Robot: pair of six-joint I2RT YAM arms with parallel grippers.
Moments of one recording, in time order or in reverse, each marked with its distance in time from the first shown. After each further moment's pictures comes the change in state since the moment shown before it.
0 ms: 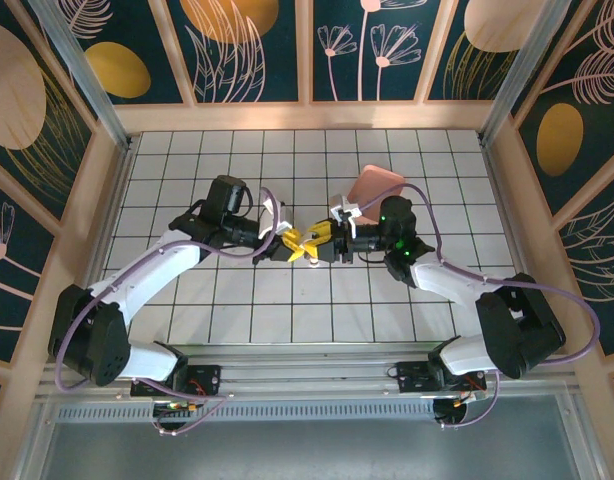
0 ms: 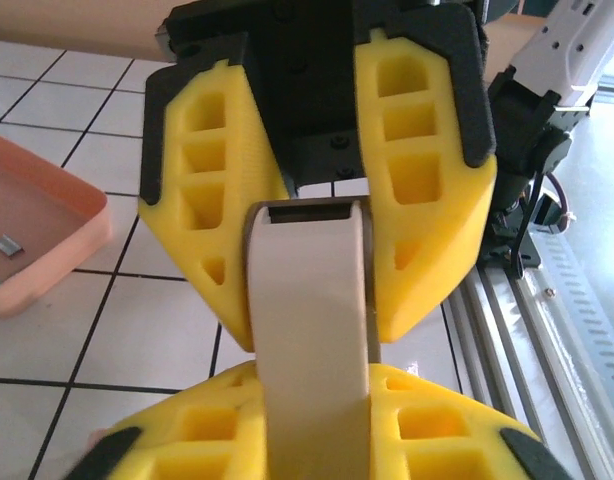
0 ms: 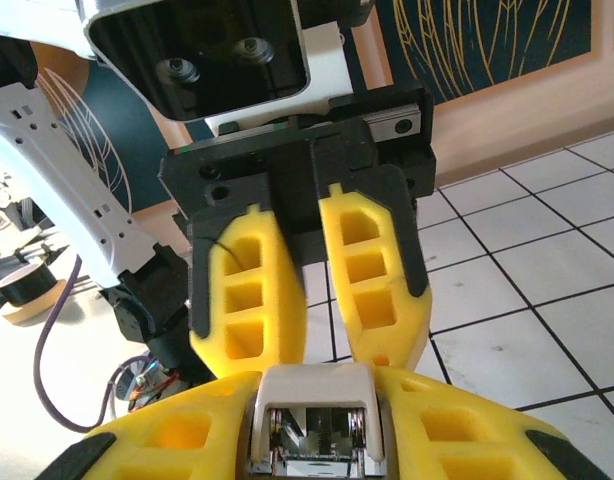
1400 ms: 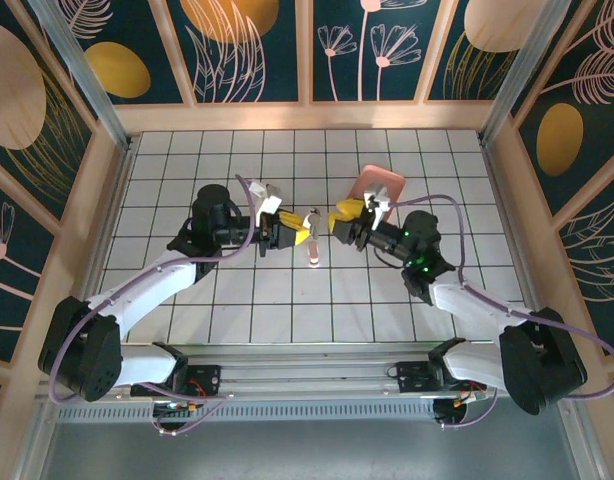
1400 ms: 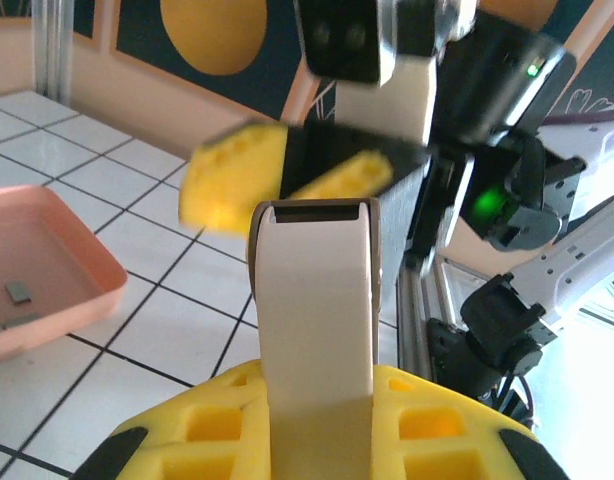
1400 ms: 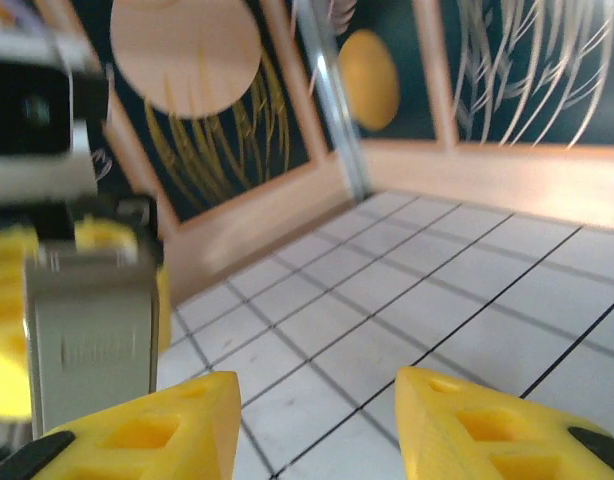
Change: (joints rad) left arm -0.006 -0.087 -0.211 0.656 -0.048 -0.732; right arm -0.055 -0.216 -0.138 0.066 0.525 0.069
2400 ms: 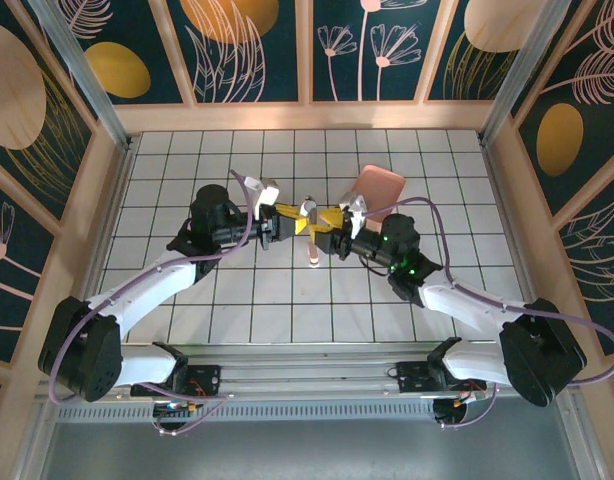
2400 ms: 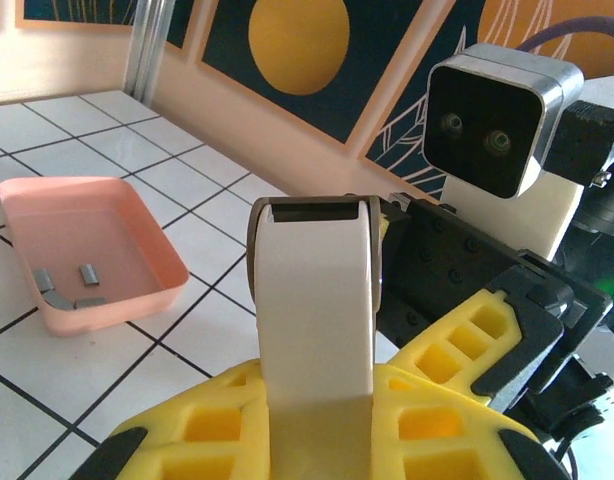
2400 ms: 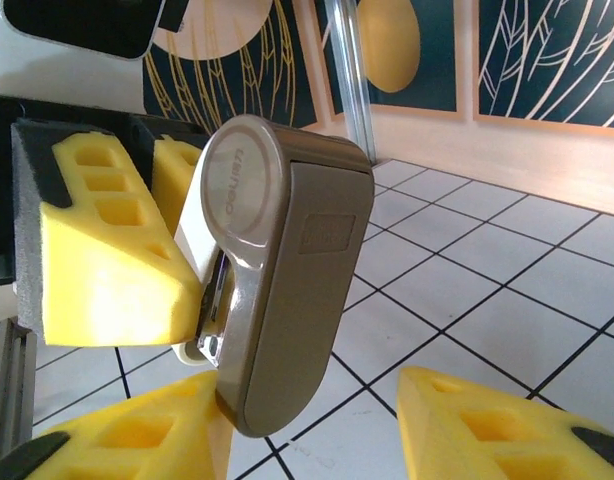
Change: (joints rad) left arm 0.001 -0.002 -0.003 0.027 -0.155 -0.096; right arm 0.151 0.042 0.045 -0.124 0.140 -0.125
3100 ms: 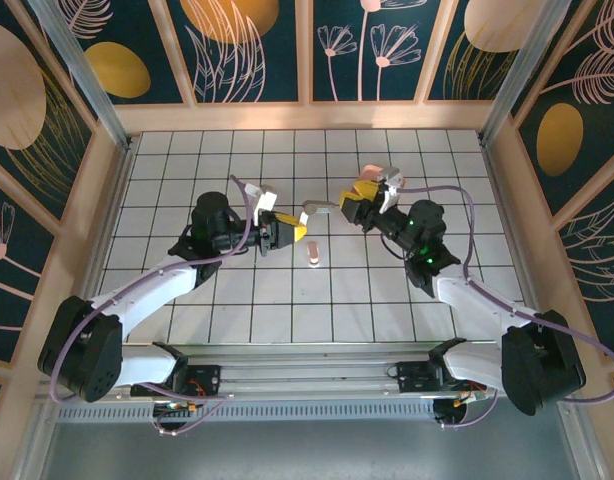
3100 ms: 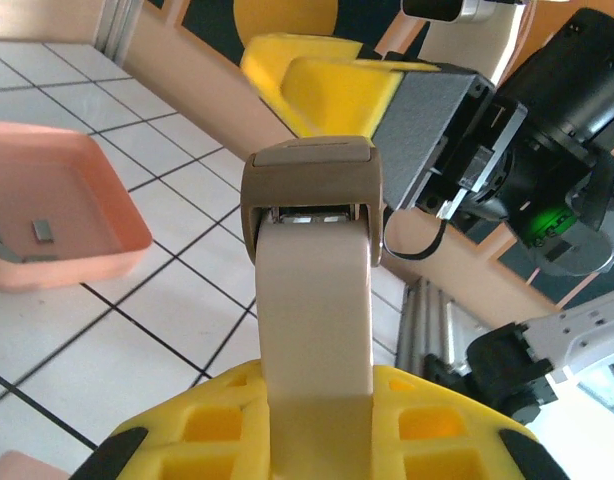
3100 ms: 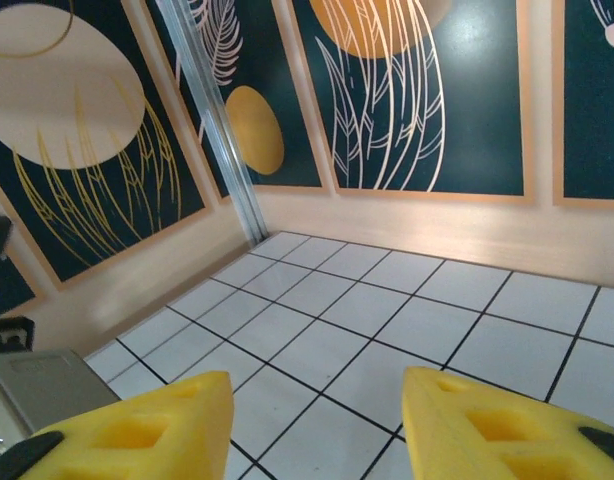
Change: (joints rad) left arm 0.001 0.000 -0.072 0.075 0.053 -0.138; right arm -0.203 -0.034 0.030 0.042 0.027 0.101
